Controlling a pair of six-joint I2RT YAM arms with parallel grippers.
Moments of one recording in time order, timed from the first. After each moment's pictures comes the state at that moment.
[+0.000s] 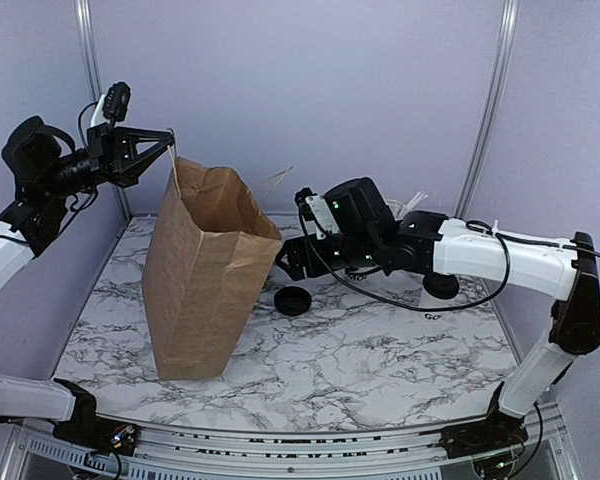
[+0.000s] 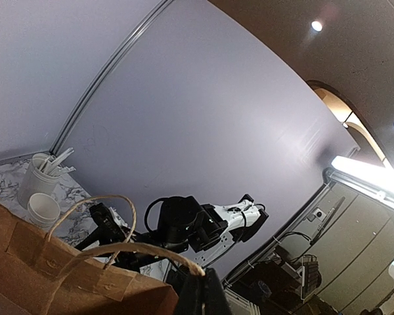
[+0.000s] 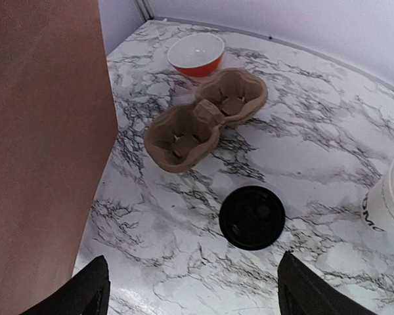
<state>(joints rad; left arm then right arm) -0.29 1.11 1.19 0.27 1.03 -1.03 0.94 1.60 1.37 -0.38 0.11 0.38</state>
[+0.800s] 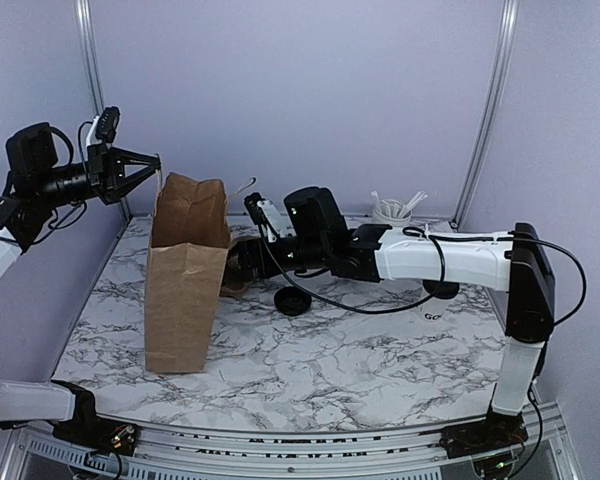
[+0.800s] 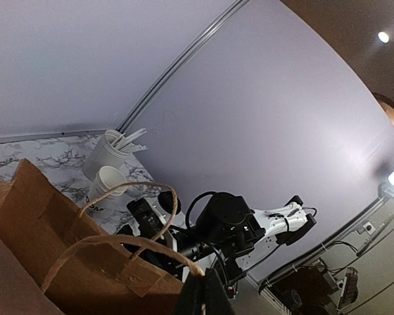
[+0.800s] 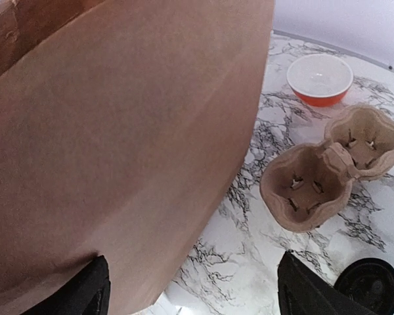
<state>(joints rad) -0.16 1.08 1.20 -0.13 1.02 -0.77 0.98 1.89 1.53 -0.06 -0.19 0.42</state>
